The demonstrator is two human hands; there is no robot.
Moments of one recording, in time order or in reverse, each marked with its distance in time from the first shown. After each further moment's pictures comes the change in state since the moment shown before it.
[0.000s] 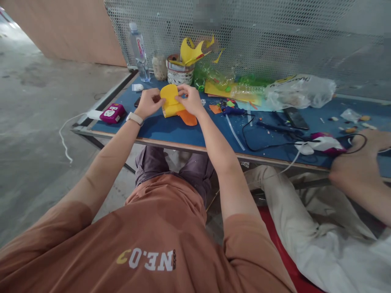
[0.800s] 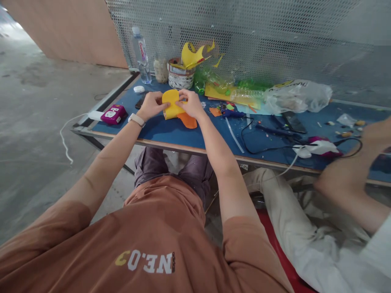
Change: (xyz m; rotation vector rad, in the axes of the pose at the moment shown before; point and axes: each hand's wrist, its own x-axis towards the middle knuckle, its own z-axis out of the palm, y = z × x) left_hand -0.002 0.013 0.004 -0.132 0.007 -0.053; right_hand -0.002 0.006 -0.001 -0.019 -0.037 0.026
